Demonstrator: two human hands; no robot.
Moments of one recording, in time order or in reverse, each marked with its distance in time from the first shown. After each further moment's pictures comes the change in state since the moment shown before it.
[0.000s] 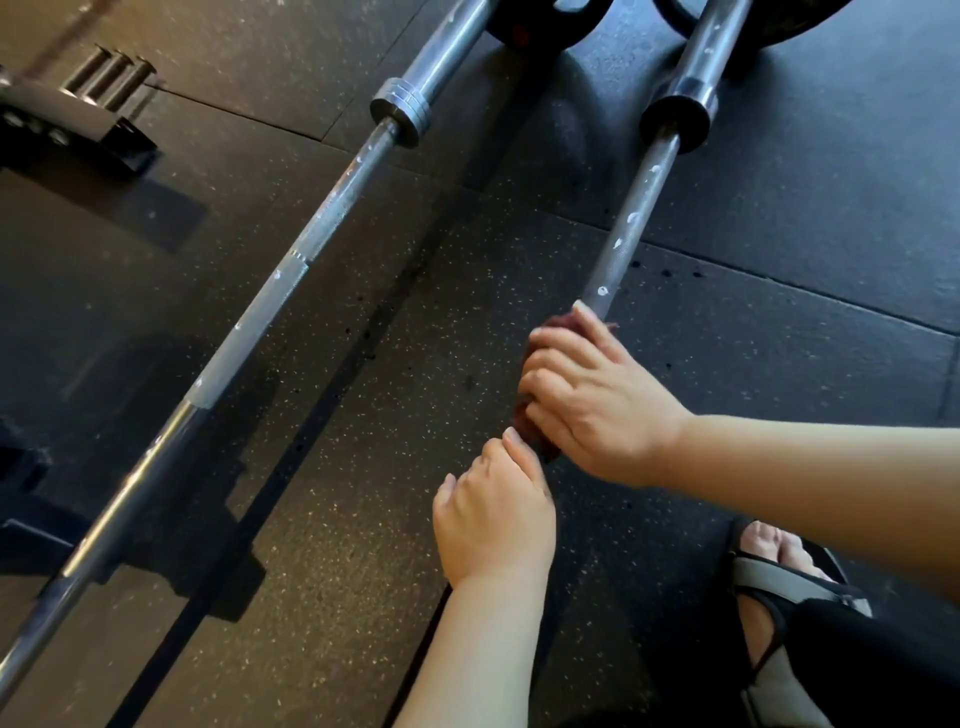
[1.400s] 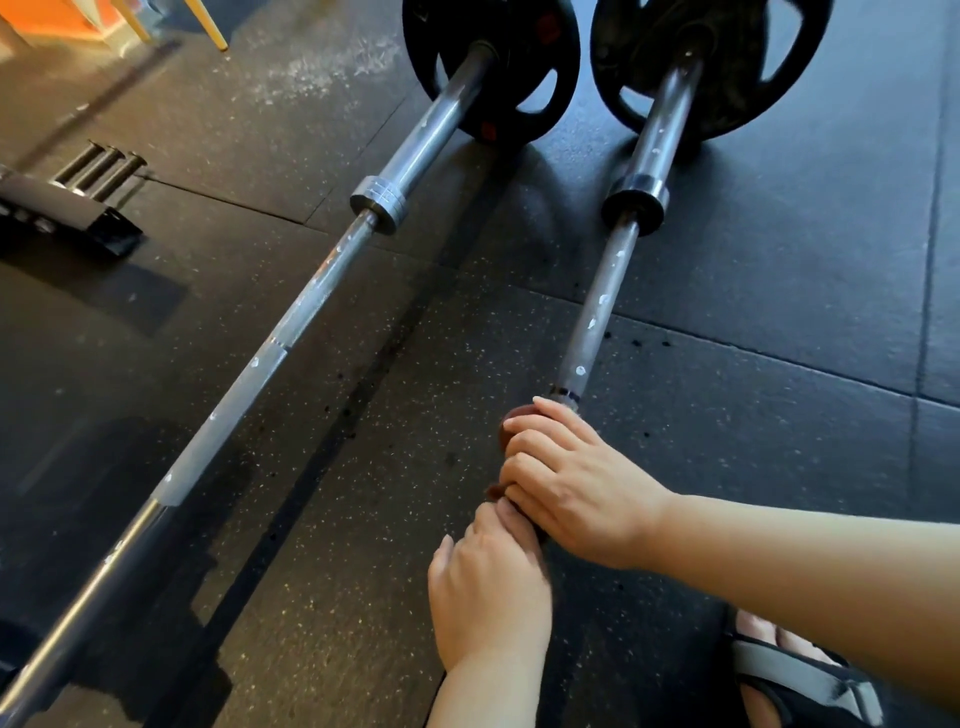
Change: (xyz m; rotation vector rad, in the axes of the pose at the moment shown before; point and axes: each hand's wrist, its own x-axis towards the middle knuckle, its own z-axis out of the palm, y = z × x) left_hand 0.016 0.013 0.000 0.012 -0.042 0.086; right_hand 0.006 0.005 0.002 0.063 -0.004 -0.043
